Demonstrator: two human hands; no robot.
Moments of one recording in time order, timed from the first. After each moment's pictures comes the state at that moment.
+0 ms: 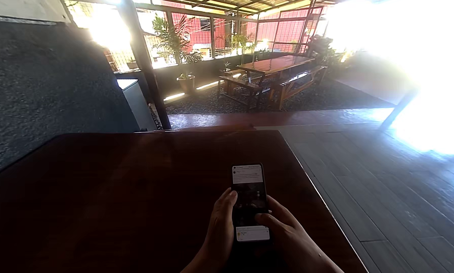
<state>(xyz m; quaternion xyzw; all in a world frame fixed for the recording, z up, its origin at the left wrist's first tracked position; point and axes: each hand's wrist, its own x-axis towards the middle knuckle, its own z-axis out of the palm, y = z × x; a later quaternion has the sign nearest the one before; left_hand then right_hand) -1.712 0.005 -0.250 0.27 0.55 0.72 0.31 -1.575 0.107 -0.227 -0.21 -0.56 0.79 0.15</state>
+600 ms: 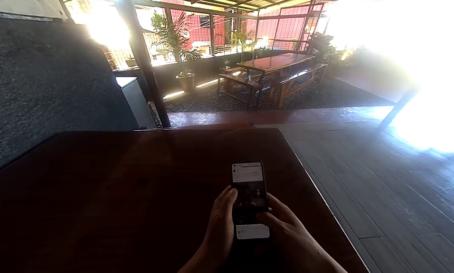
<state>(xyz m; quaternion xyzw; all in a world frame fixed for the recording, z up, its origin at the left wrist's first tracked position) -1.711 0.005 -0.246 0.27 0.55 0.72 0.32 -1.575 0.106 -0.224 -0.21 -0.56 0.78 0.15</state>
